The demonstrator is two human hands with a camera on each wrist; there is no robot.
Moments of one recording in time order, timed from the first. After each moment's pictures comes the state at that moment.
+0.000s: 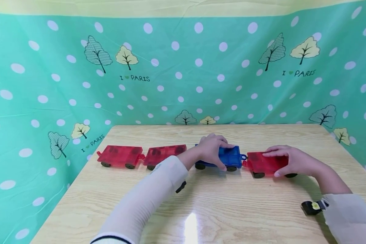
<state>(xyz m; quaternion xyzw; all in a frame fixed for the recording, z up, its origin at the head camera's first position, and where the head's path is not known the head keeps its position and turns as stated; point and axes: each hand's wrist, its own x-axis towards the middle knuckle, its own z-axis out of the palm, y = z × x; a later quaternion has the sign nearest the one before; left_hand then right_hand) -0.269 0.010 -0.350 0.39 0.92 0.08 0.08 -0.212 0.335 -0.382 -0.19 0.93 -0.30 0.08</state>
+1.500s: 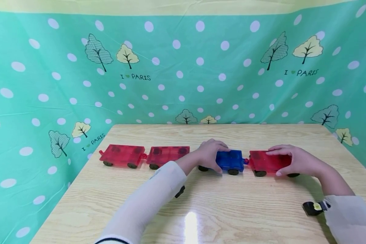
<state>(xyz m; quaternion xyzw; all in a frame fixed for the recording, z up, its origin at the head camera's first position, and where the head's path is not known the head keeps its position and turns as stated) -0.272 0.003 -0.375 0.38 0.91 0.11 0.09 -0.213 0.340 -0.385 -0.18 0.93 -0.30 0.06</state>
